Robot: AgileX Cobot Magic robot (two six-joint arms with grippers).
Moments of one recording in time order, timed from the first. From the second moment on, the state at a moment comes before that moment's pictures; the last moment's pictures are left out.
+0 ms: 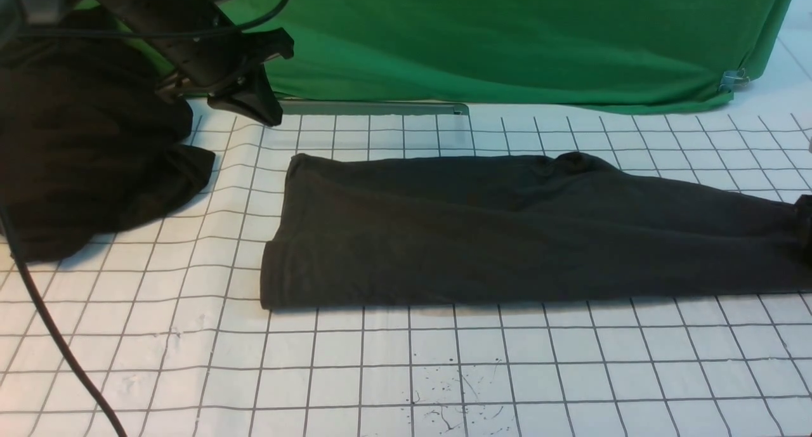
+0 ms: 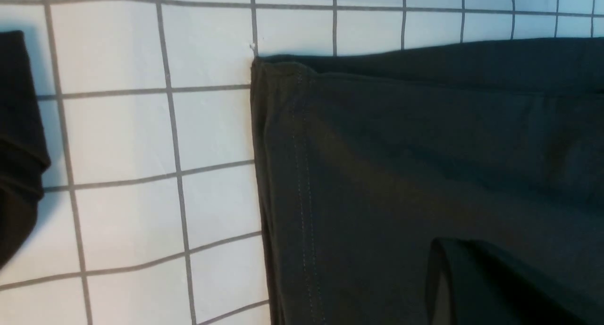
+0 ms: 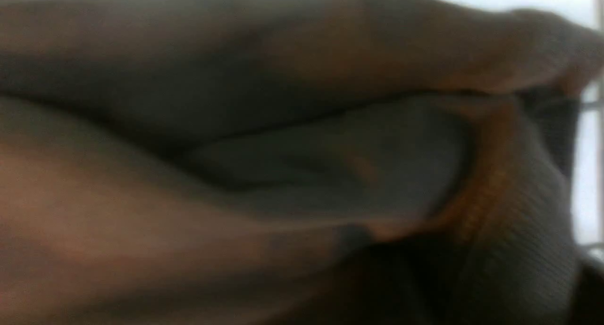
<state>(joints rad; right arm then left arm) -0.31 2.23 -1.75 0.05 1.03 -0.12 -0.05 2.17 -2.09 -0.41 1.20 0.00</state>
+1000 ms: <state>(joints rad) -0.31 2.13 -1.78 0.04 1.09 -0.15 -0.25 2.21 -1.71 -0.48 1.09 0.03</state>
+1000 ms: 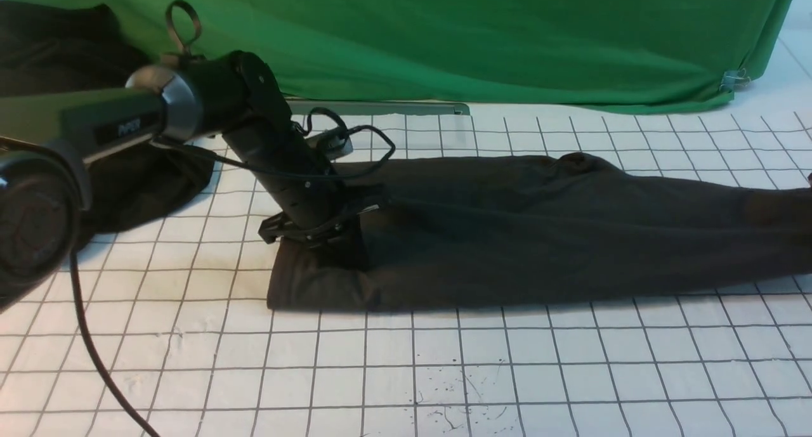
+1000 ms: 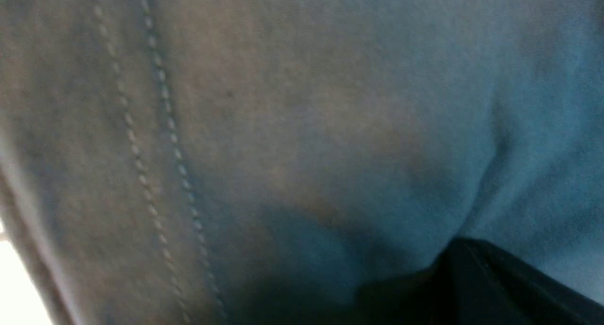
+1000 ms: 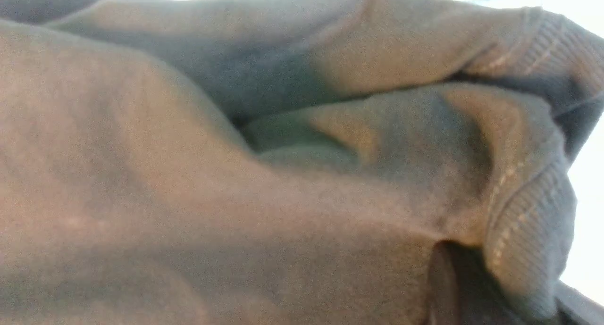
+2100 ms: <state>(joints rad) 0.63 2.10 -1.94 0.19 0.79 0.11 0.16 1.71 -1.41 -0.64 1.15 0.27</state>
